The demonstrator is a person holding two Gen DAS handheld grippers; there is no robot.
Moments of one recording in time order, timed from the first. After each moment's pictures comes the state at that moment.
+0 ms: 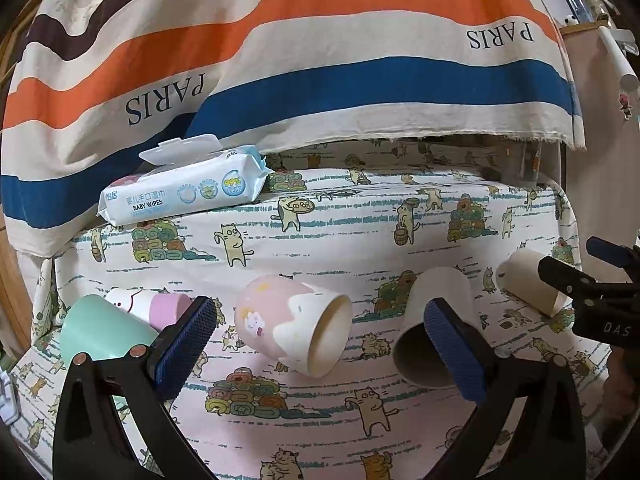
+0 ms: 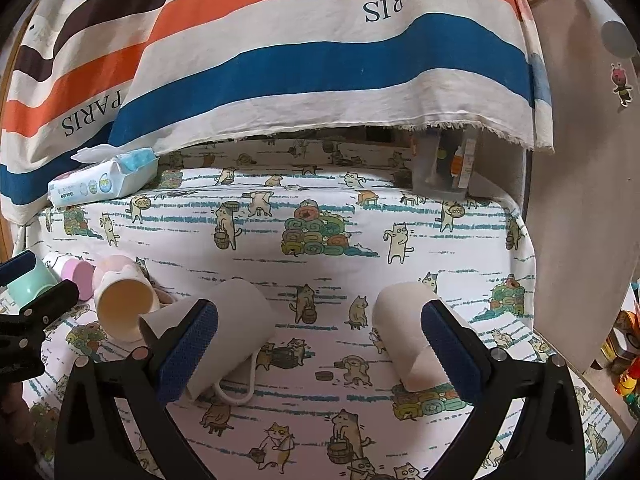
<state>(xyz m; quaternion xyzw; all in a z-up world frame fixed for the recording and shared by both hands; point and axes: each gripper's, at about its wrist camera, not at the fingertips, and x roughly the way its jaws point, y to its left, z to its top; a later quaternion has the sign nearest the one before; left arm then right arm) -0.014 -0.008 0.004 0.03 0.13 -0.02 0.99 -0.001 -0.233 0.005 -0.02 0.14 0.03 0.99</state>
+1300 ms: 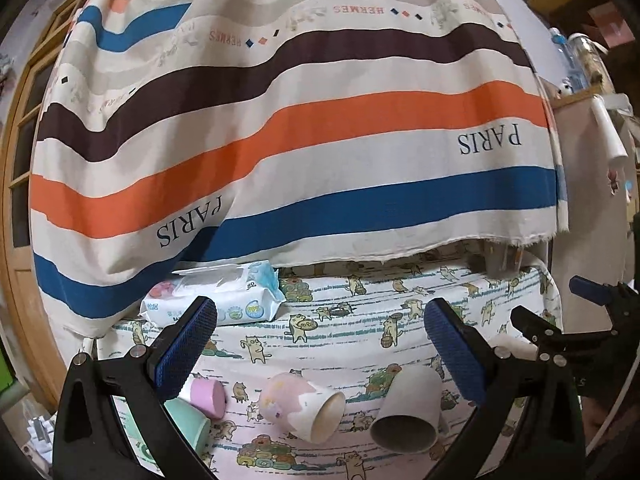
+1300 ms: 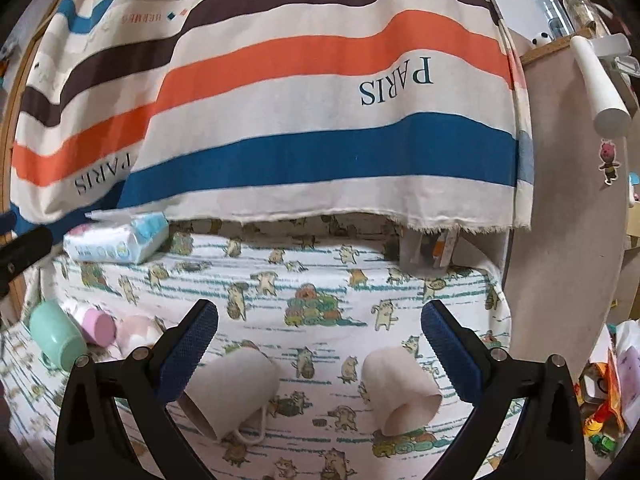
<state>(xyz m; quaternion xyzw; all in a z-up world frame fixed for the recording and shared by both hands) -0.065 -0.024 0.112 0.04 0.04 0.01 1.00 -0.030 -0.239 0.091 -0.01 0.09 0.04 1.00</state>
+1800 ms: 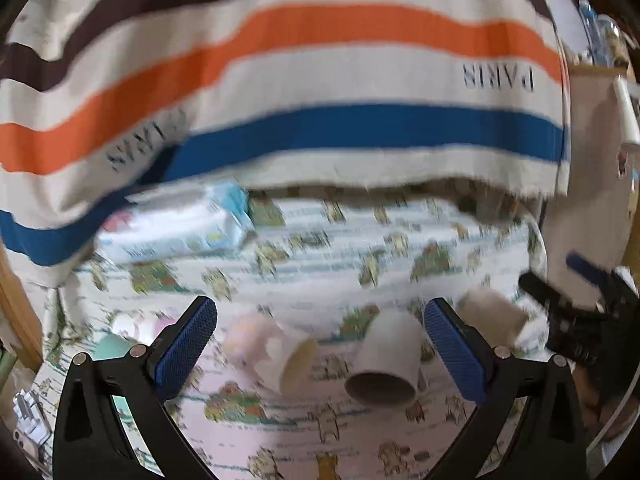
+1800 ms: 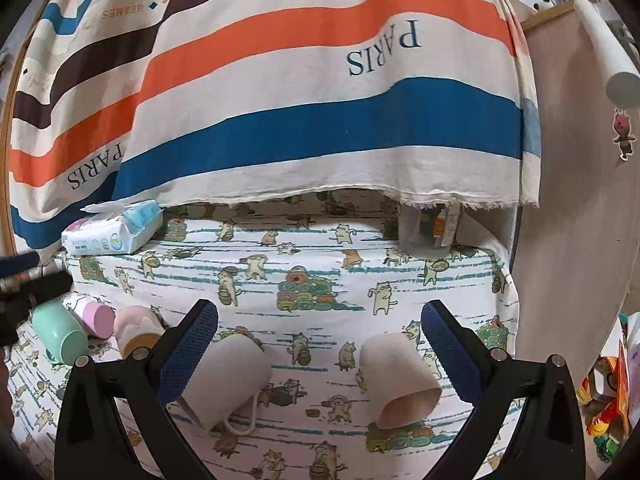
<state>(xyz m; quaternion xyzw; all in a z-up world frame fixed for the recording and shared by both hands) -0.013 -0.034 0.094 0.01 0.21 -0.05 0.98 -0.005 -0.266 0.081 0.00 0.13 0.05 0.99</state>
